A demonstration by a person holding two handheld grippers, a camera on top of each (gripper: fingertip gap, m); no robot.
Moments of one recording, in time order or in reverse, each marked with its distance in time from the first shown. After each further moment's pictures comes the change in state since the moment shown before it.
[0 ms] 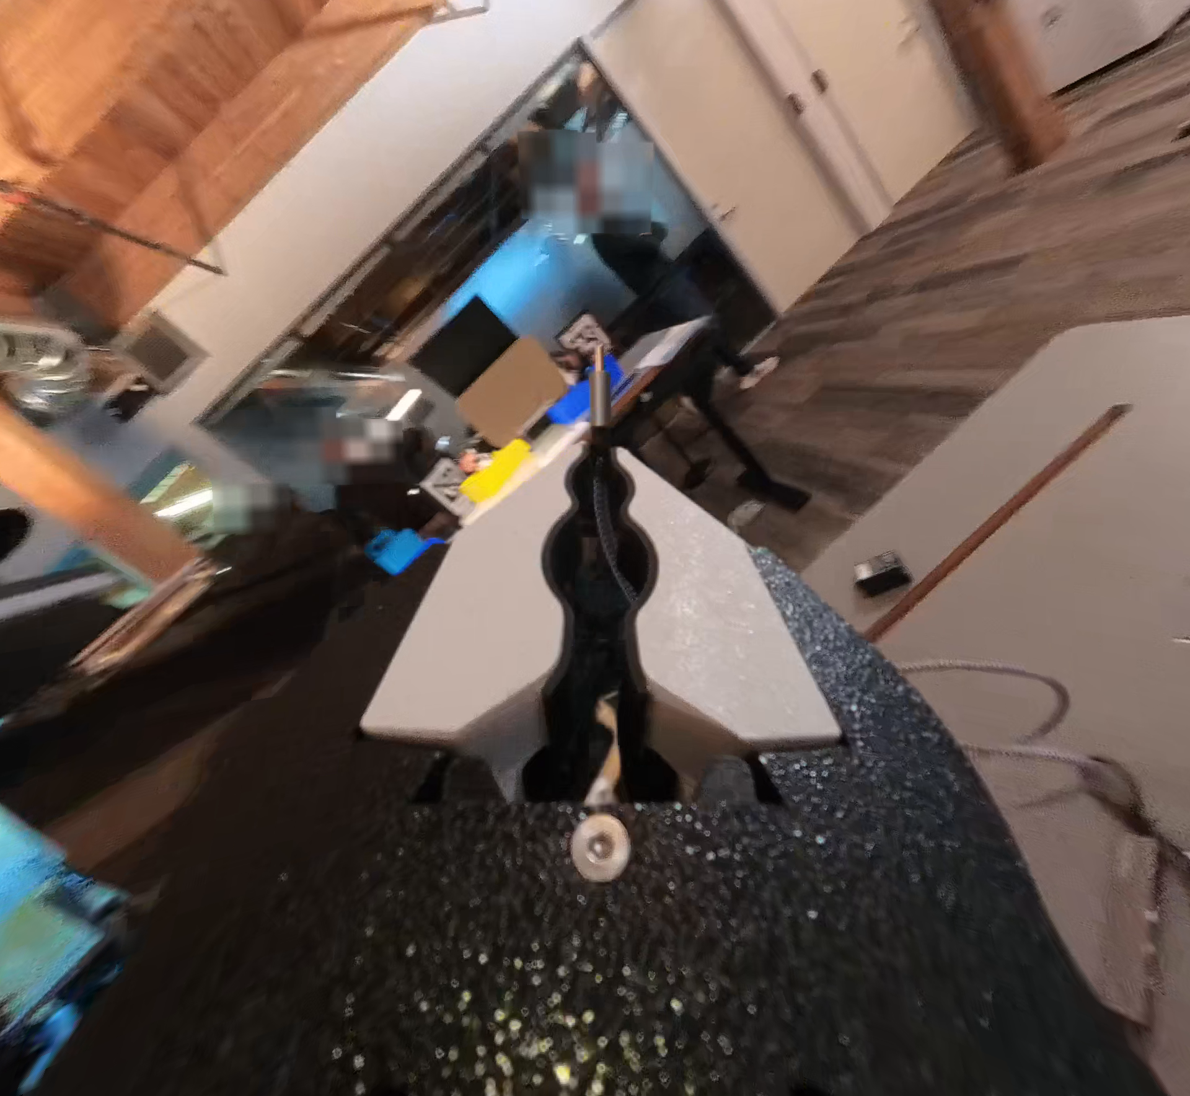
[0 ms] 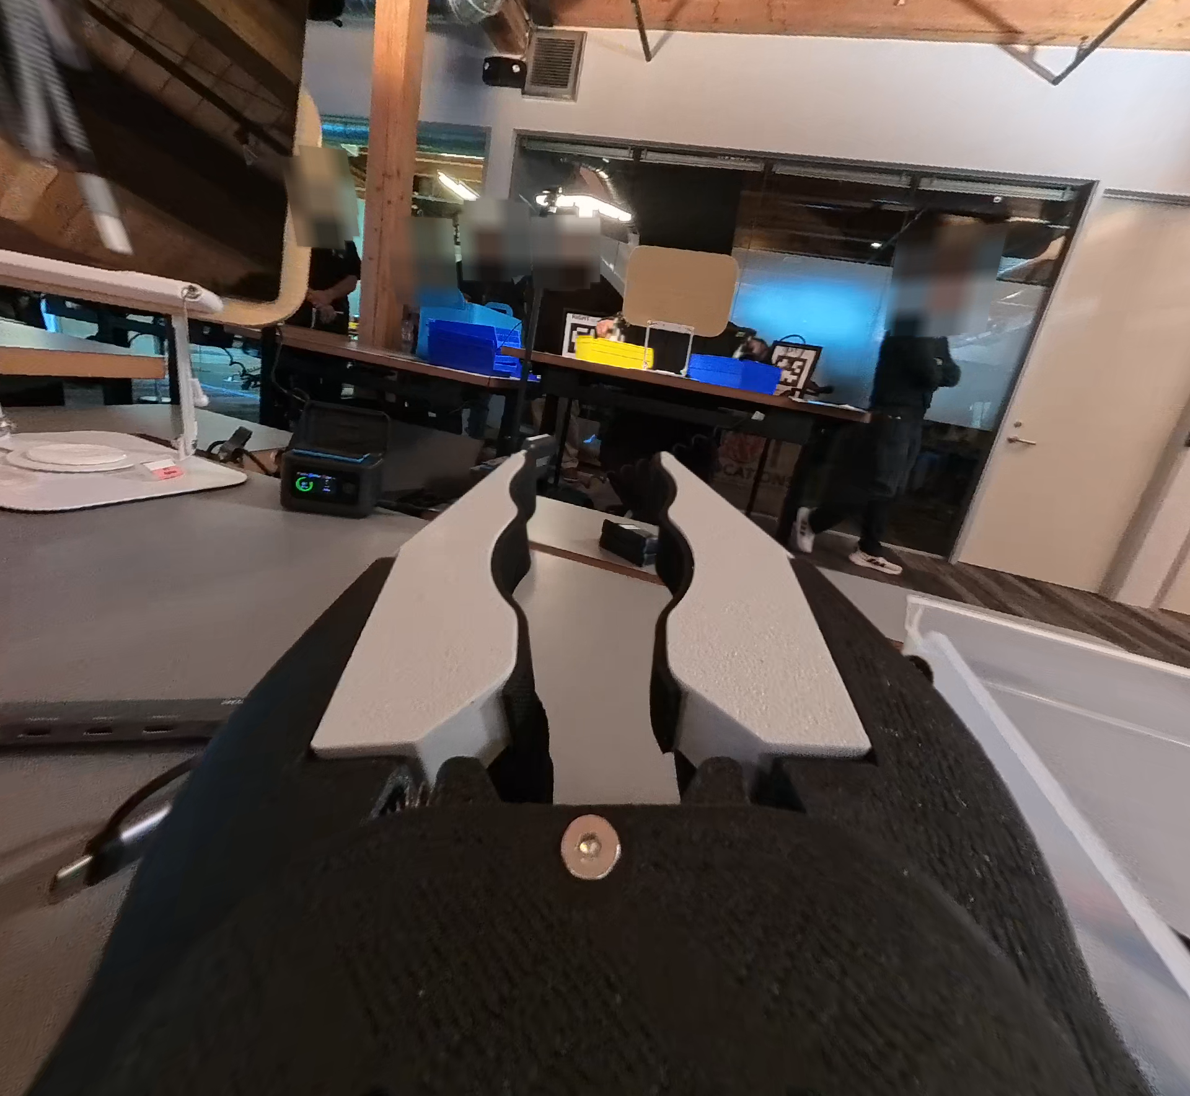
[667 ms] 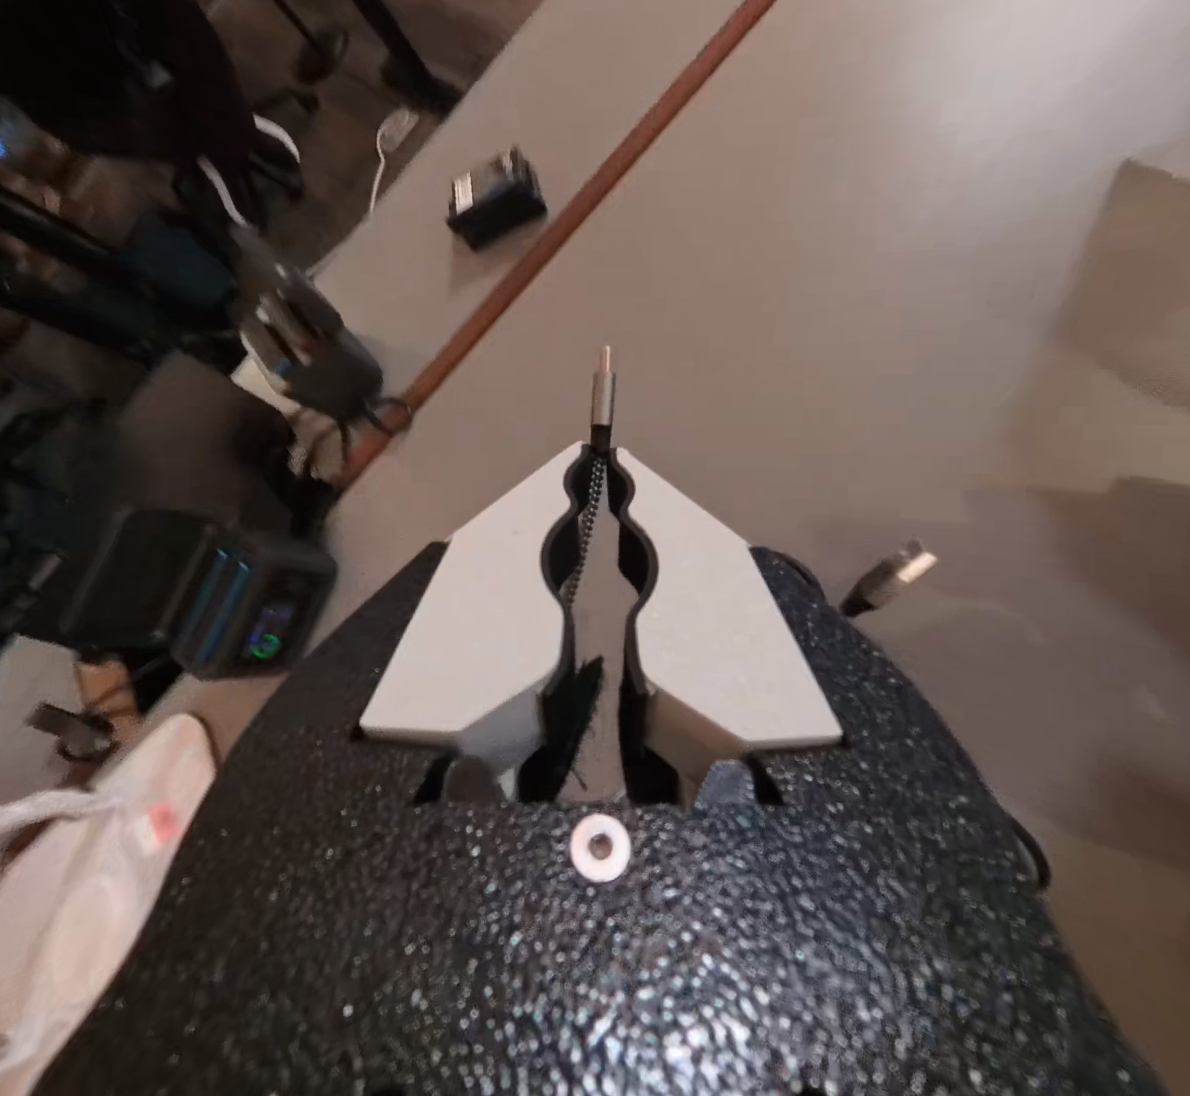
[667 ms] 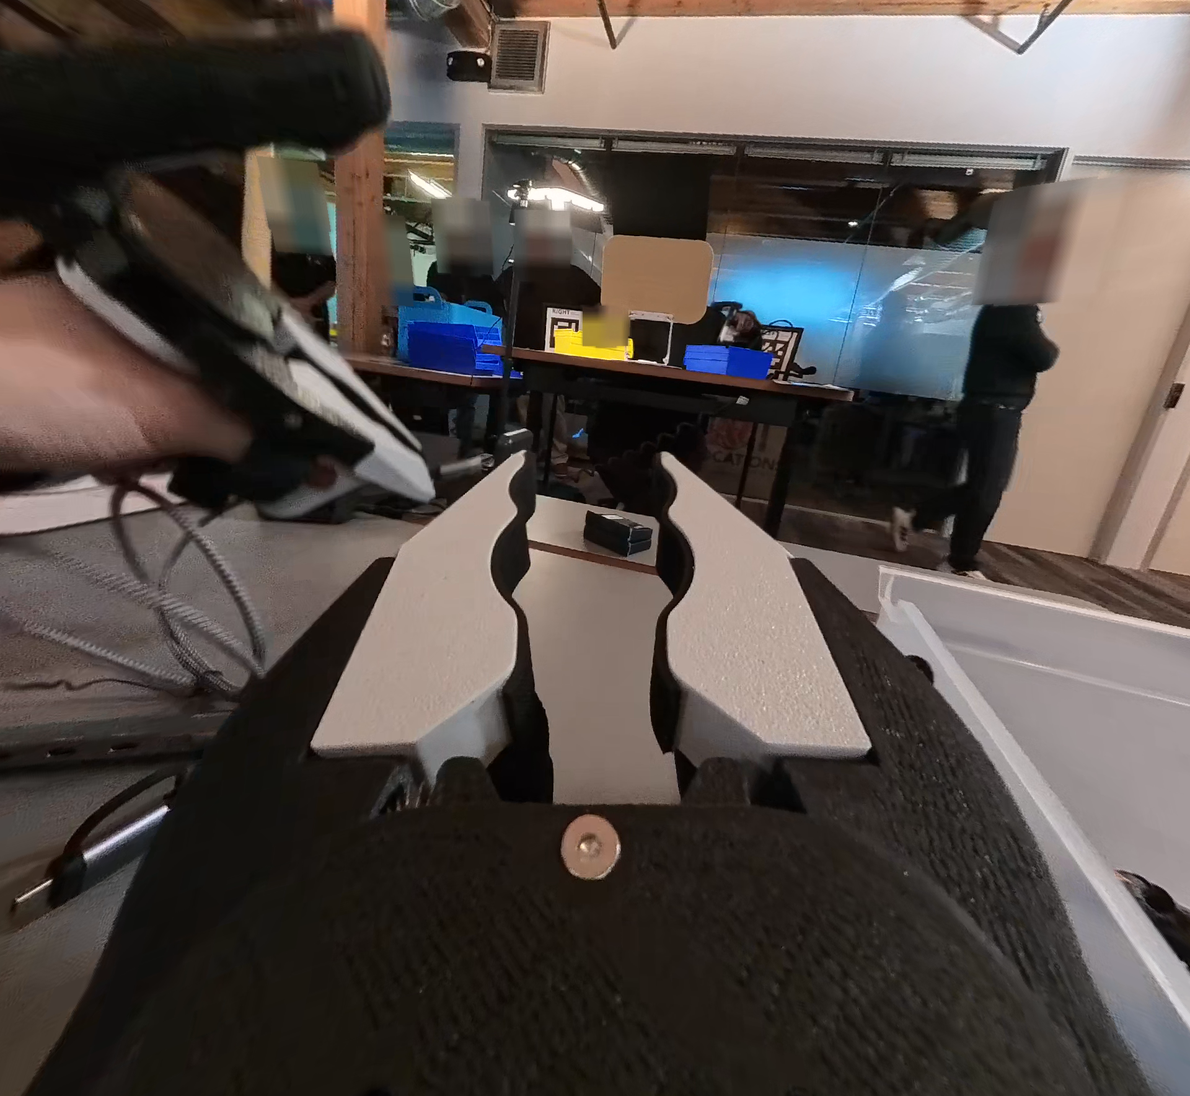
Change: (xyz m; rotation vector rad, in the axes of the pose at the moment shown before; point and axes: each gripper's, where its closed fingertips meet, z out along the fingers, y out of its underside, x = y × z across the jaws) left arm 0.304 0.271 0.122 -0.617 0.501 -0.218; right arm 0.017 0.005 -0.001 -0.010 0.049 0.041
